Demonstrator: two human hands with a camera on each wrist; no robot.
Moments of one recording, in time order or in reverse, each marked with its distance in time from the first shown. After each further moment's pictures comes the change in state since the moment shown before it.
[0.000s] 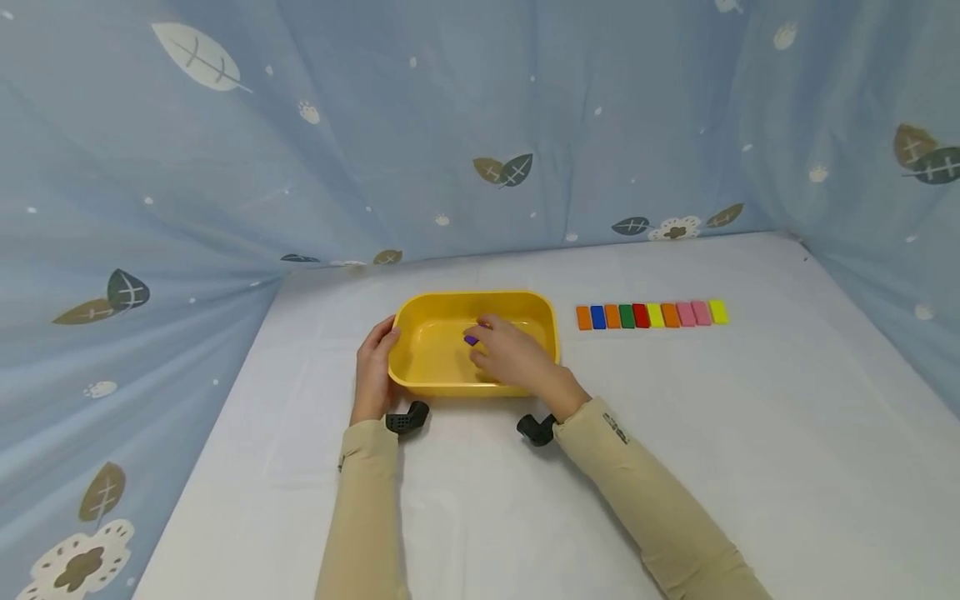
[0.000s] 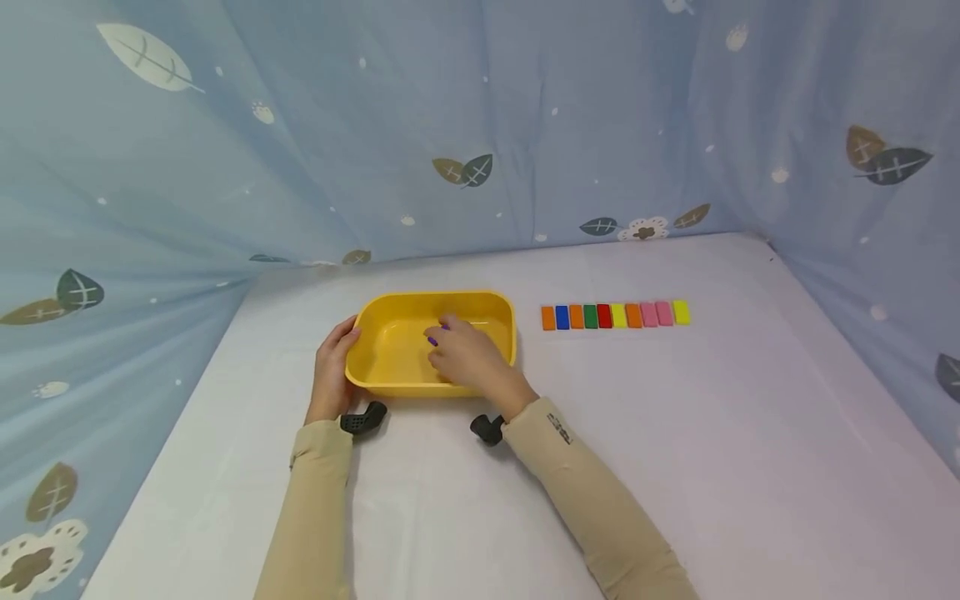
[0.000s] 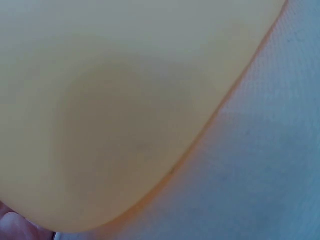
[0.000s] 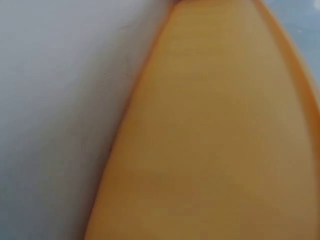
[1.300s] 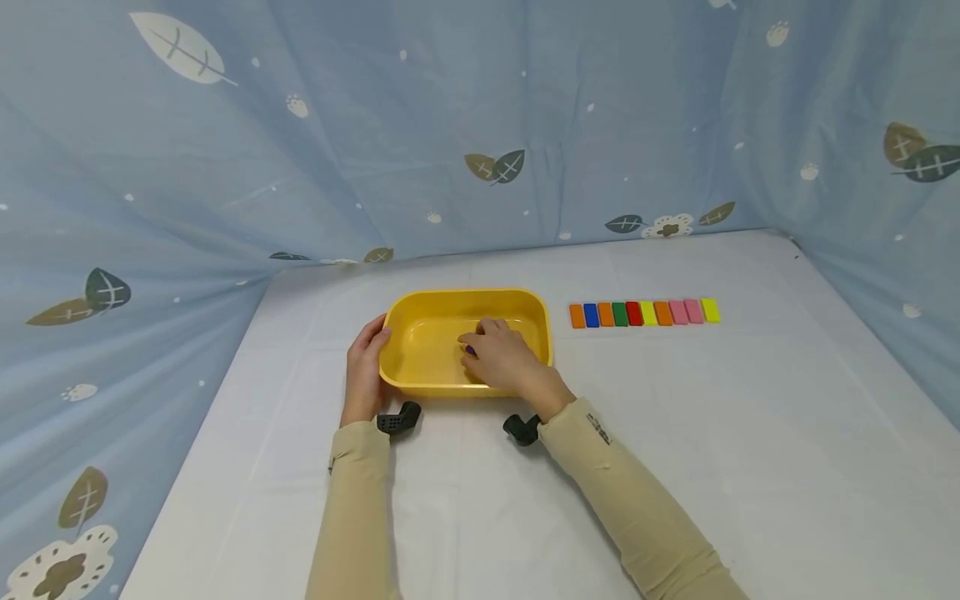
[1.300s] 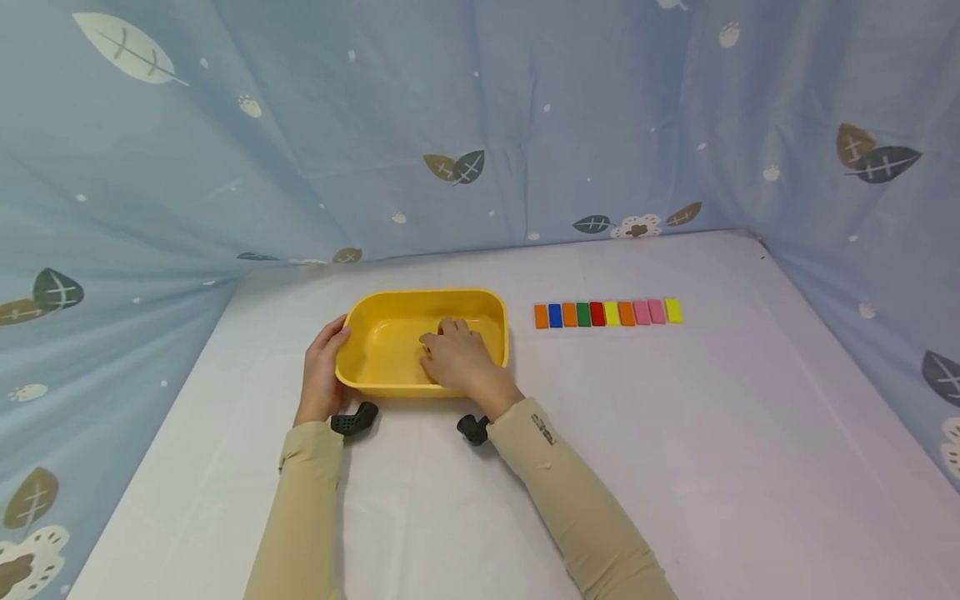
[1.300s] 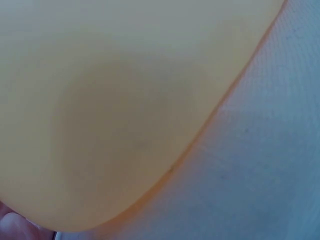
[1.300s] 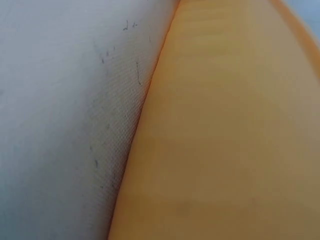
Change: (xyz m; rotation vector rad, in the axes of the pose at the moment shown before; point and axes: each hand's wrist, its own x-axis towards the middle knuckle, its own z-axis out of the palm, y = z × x) left_hand 0.001 0.000 -0.002 0.007 -0.015 0.019; right_hand 0.004 -0.001 0.011 -0.143 -0.069 0.055
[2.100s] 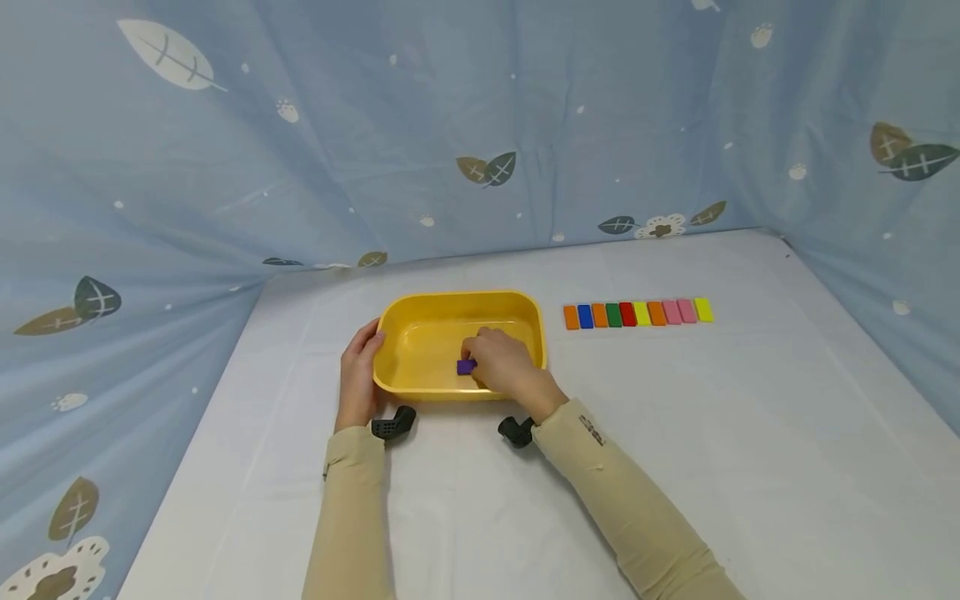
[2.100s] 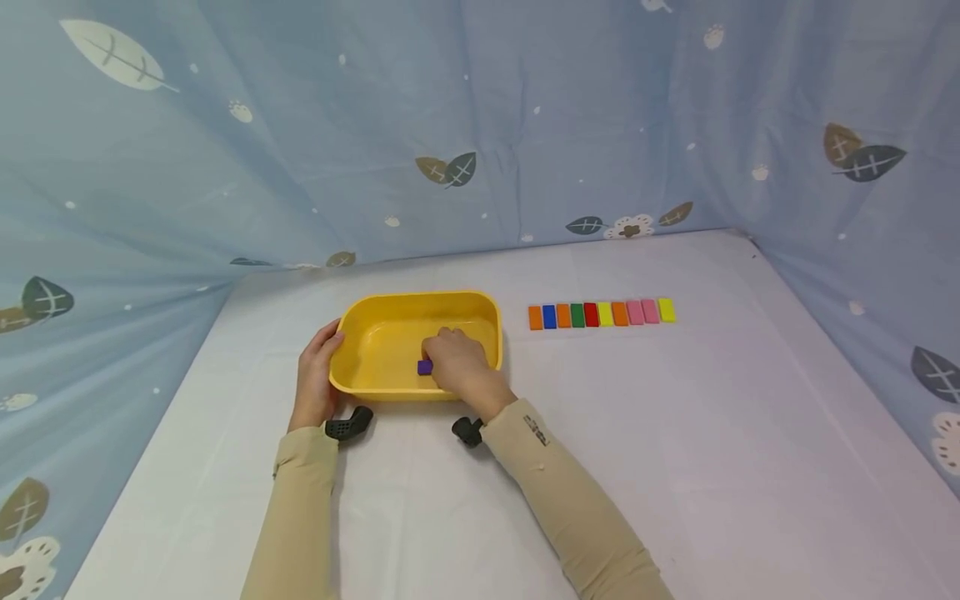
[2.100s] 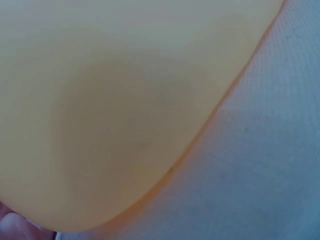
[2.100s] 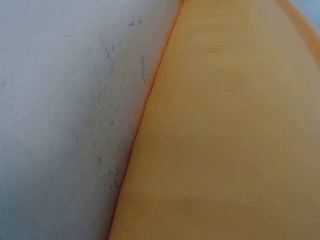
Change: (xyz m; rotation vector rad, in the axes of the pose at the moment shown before) left_hand -0.014 0.019 0.007 0.015 -0.030 -0.034; right_hand -0.002 0.004 0.001 0.024 -0.012 0.036
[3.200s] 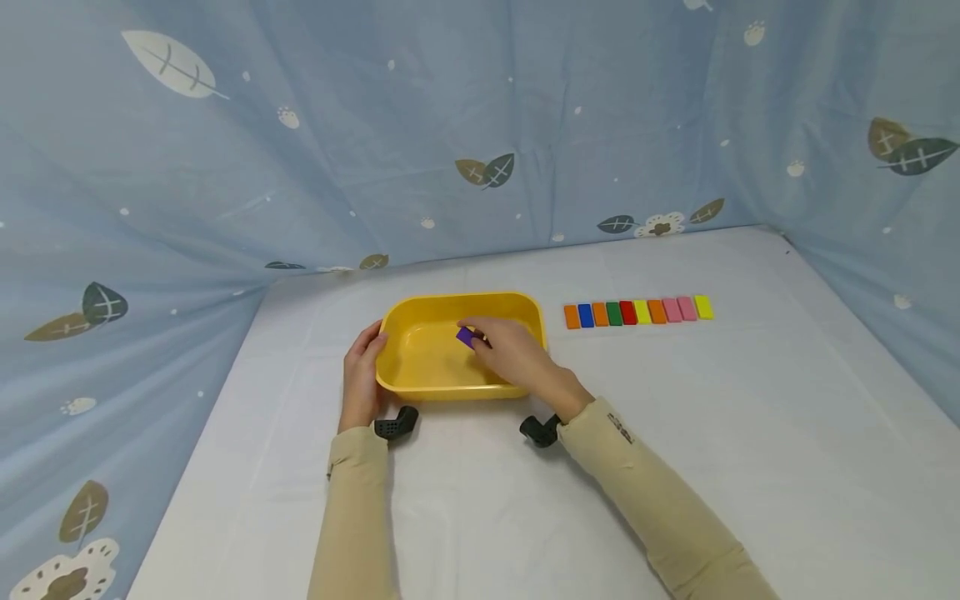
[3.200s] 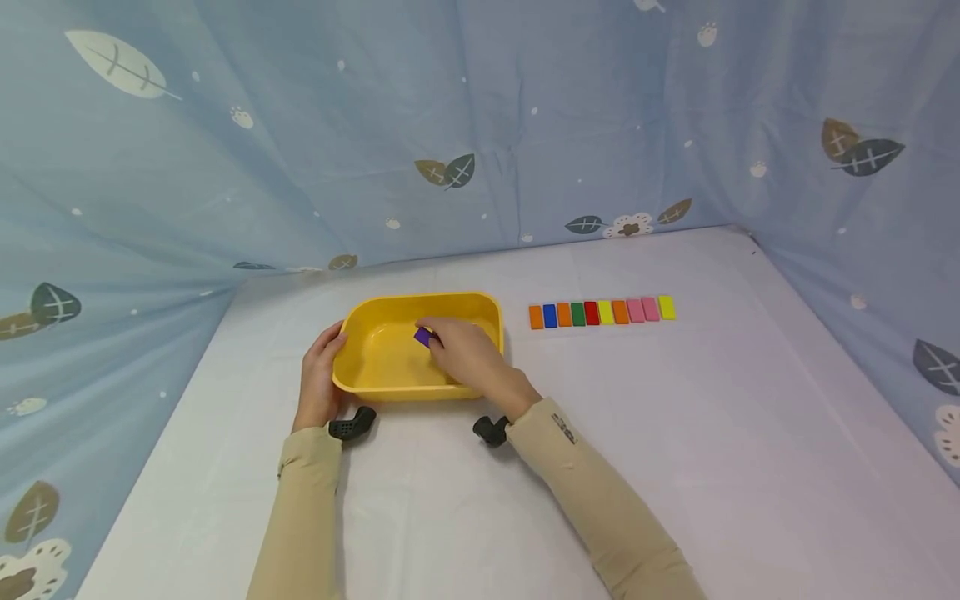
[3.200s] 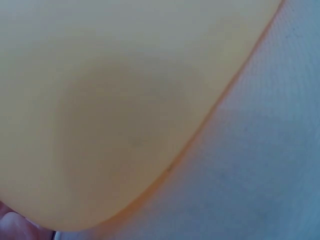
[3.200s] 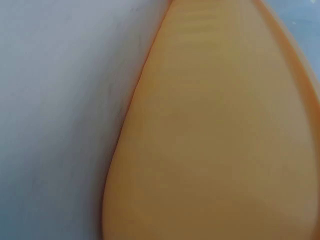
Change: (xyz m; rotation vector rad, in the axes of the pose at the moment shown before) left_hand 0.011 -0.017 -0.005 -0.034 0.023 0.006; right_hand -0.009 0.012 -0.013 0.246 0.208 -0.072
